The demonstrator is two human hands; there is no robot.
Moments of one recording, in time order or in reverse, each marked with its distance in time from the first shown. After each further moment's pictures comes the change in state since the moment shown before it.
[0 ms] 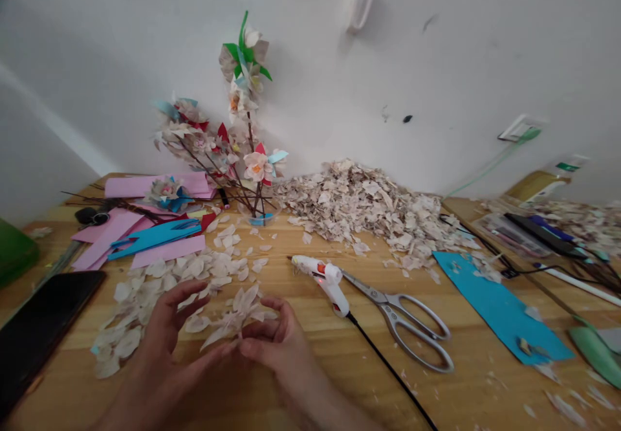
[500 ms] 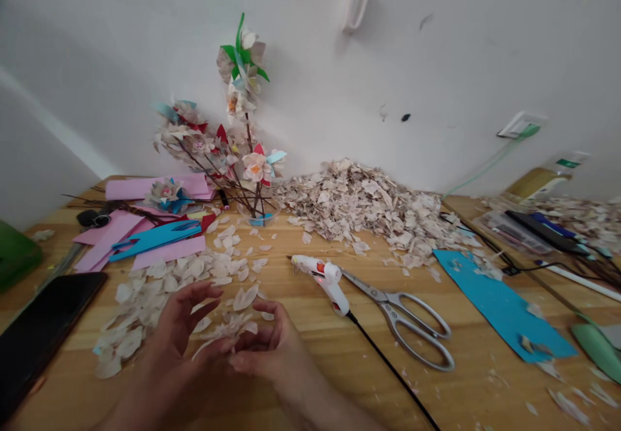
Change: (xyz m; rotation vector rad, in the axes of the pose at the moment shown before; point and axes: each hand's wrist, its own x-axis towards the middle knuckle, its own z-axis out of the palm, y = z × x) left_hand 0.002 0.002 0.001 -0.098 -0.128 -0.098; right_hand -0.001 0.003 -0.002 -0.067 -0.118 0.071
